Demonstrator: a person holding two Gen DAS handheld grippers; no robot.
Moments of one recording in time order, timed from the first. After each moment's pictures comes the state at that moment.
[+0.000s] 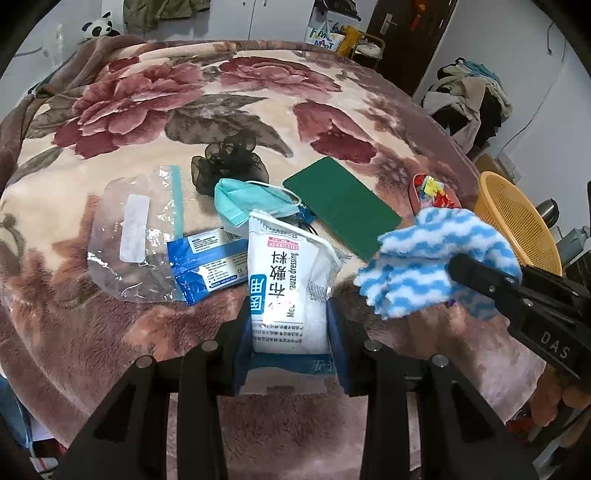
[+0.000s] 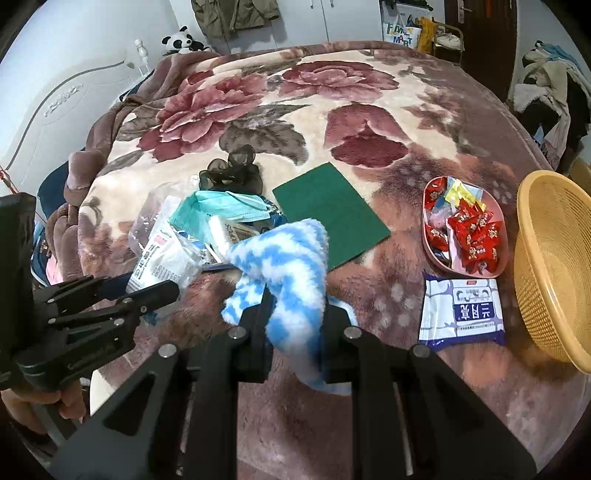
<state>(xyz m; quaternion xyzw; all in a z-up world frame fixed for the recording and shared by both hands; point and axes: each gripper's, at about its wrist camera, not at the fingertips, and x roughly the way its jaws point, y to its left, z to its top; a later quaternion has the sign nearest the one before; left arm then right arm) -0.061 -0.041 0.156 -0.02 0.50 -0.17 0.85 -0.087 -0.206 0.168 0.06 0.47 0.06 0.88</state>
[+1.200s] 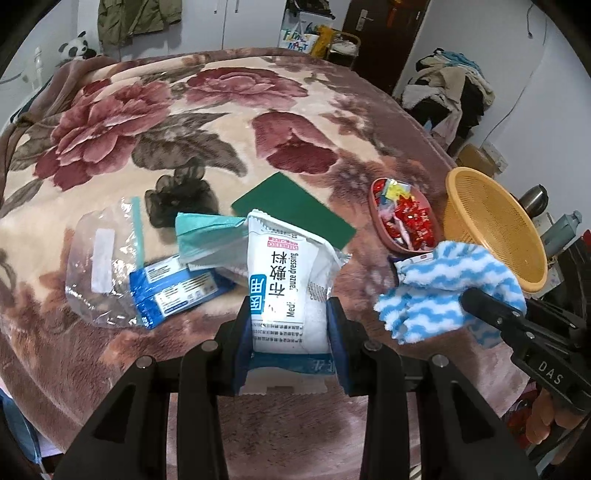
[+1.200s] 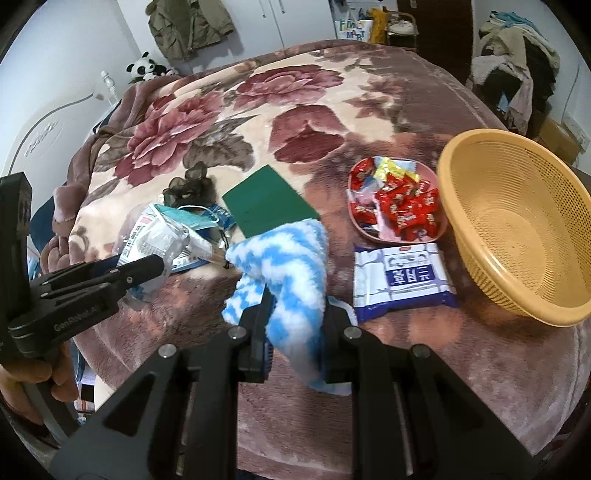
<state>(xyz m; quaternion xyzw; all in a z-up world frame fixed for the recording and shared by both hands) -0.062 -0.100 0.185 0.01 0.49 -0.20 0.85 -0.125 -0.277 0.181 0.11 0.47 0.01 0.88</state>
